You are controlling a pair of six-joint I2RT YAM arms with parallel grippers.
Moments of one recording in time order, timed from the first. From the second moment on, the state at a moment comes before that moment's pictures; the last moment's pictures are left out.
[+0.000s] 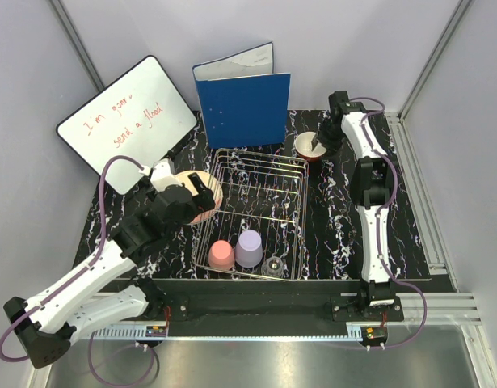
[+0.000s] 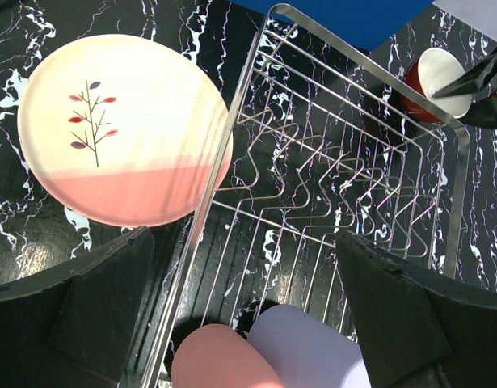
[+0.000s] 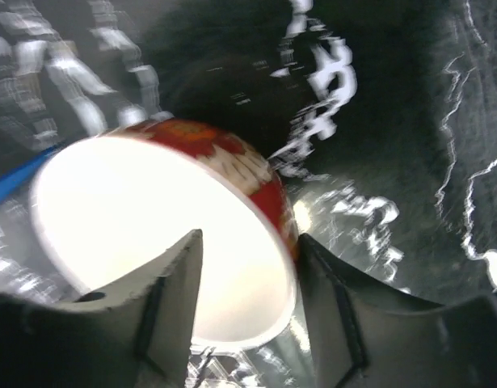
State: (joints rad) left arm -0.78 0.85 0.87 -0.61 -0.60 -0.83; right arm 0.10 2.56 2.43 -1.07 -0.05 0.61
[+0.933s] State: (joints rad) left arm -0.86 0.99 0.91 -0.55 -0.35 -0.51; right arm 0.37 1.27 1.22 -0.59 -0.08 0.74
